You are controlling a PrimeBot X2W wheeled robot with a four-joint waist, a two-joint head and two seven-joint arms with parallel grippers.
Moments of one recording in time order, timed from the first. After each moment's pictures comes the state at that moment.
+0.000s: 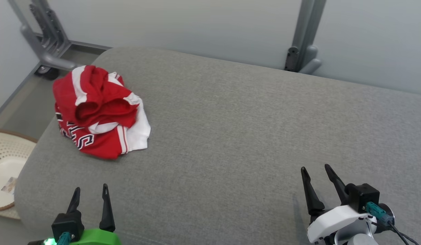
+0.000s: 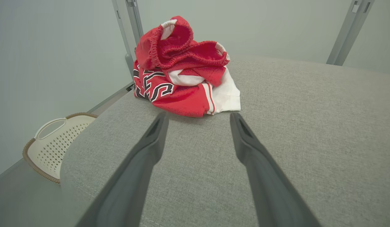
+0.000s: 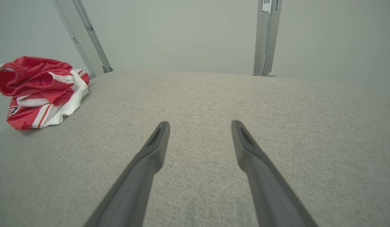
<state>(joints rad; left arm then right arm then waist) -0.01 0.05 0.04 0.35 -0.08 -0.03 -0.26 -0.05 -0.05 0.08 0.32 0.18 0.13 -0.26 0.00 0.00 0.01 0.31</state>
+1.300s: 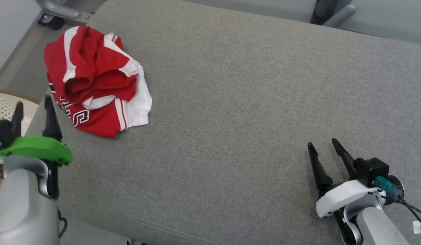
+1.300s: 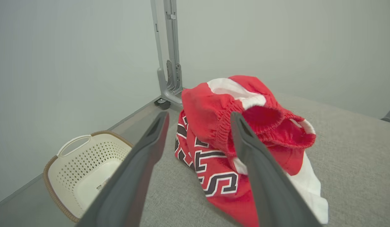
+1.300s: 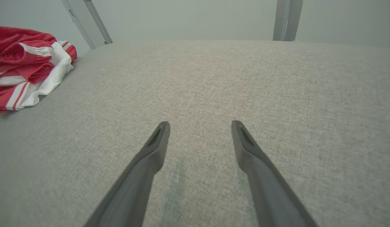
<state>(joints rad) -0.53 0.18 0.16 0.70 -0.24 -0.12 -0.26 -0.17 -0.14 0.12 0.36 0.23 0.13 -0.26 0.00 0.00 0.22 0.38</state>
